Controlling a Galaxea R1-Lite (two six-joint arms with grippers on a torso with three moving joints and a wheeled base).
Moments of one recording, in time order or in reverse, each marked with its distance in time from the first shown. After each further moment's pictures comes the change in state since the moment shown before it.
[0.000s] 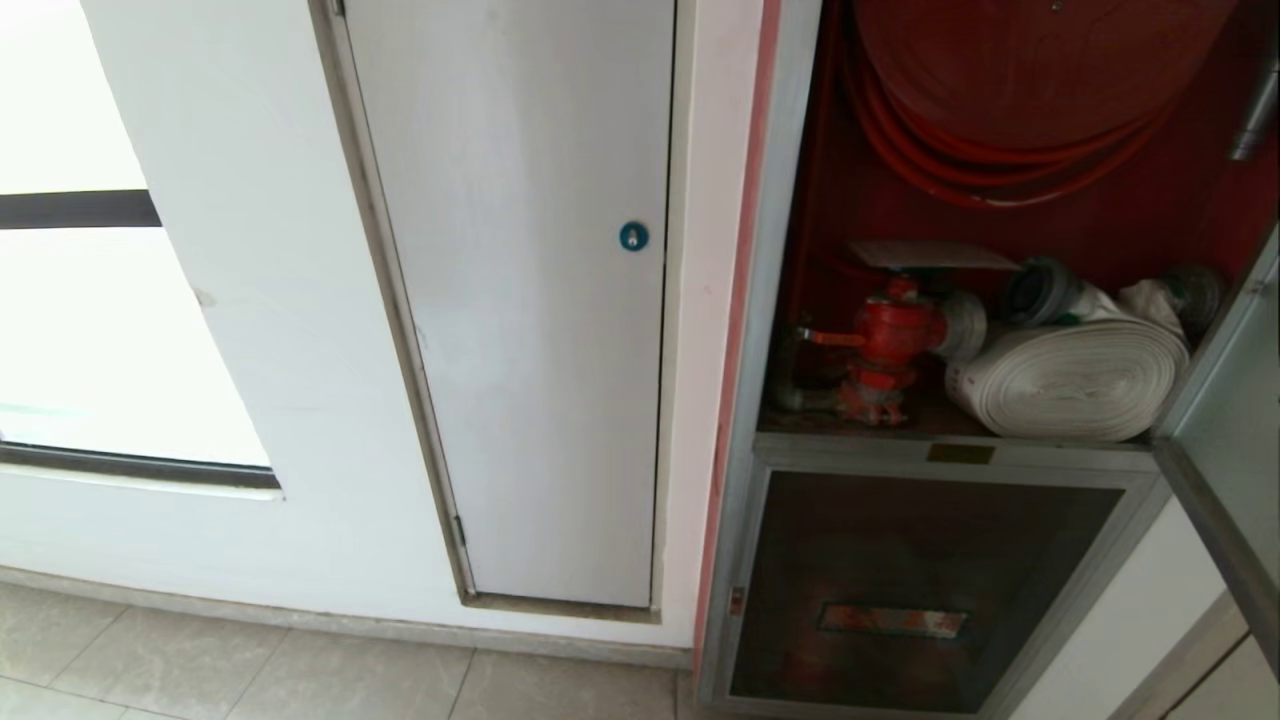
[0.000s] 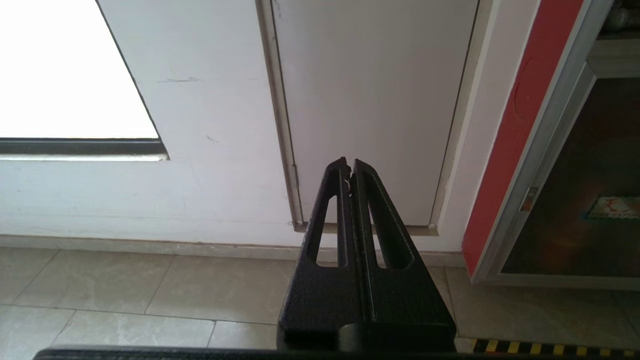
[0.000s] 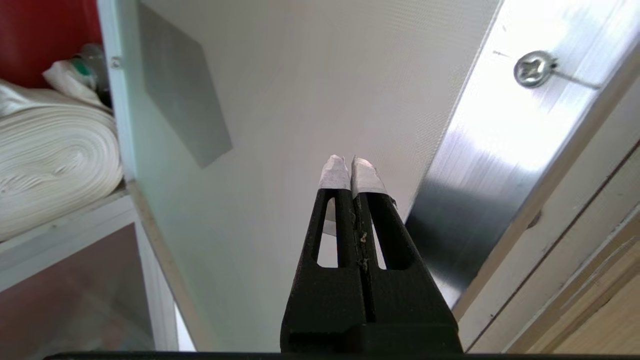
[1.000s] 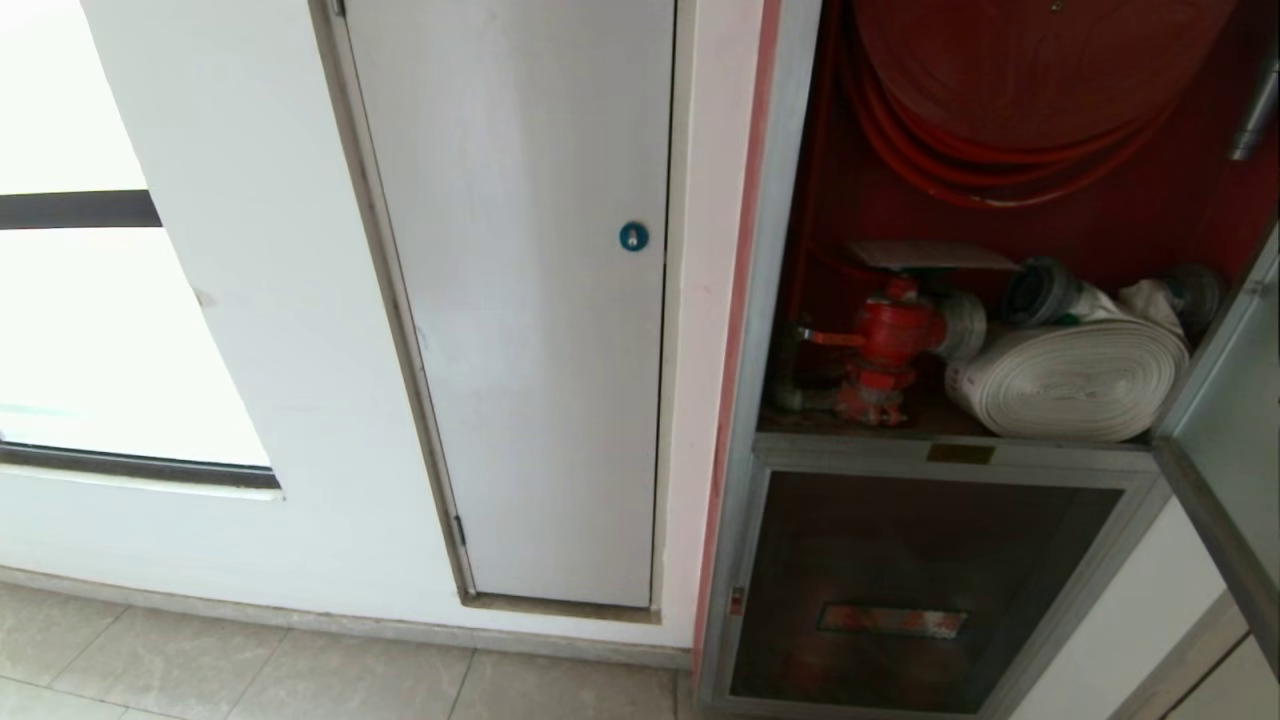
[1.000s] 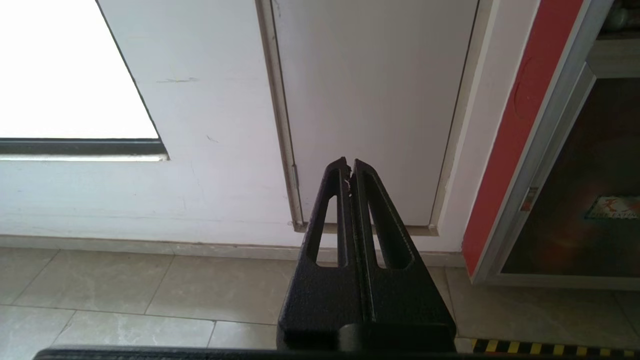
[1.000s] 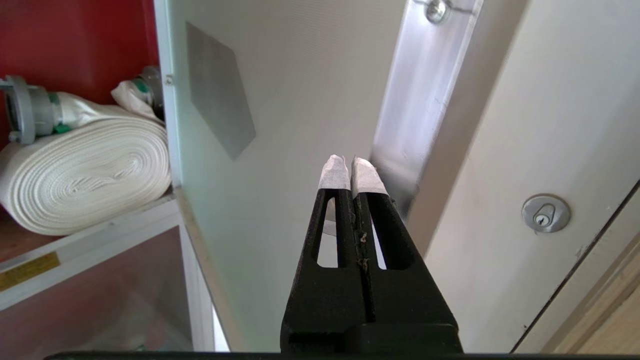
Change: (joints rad) left arm 0.000 0.000 0.000 0.000 0.000 0.000; right arm 0.126 -0.146 0.067 0.009 -0.008 0.000
